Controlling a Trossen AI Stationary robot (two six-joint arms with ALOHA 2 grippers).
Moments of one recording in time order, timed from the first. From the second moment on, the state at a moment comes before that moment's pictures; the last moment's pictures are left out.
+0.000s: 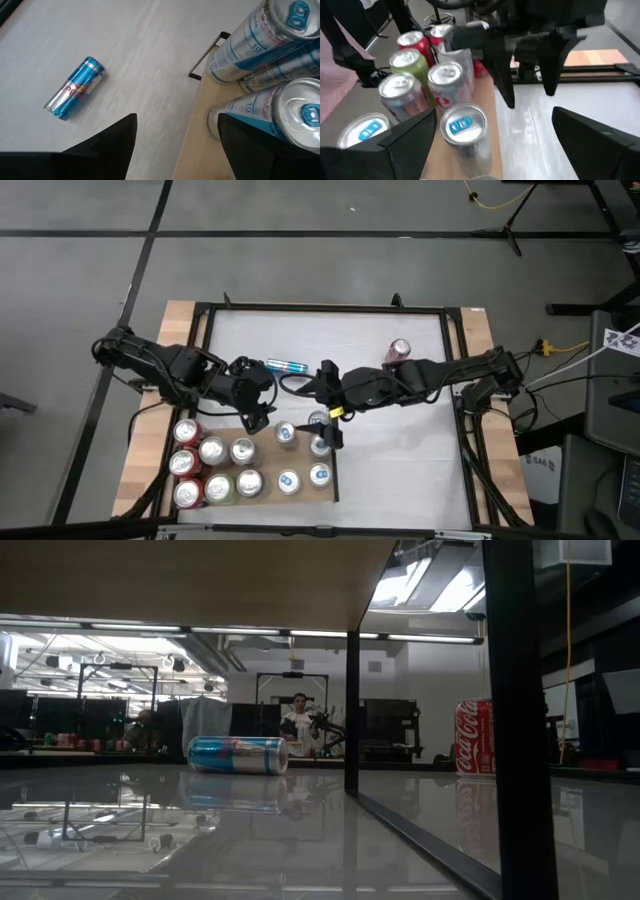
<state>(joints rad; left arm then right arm) -0.35 1.39 1.57 -1.21 -0.33 -0.75 0.27 1.77 1.86 -0.52 0.12 0.18</state>
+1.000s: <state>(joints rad) -0.36 1.39 1.57 -1.19 -0.28 -0.76 0.27 1.96 2.14 -0.84 0.15 0.18</state>
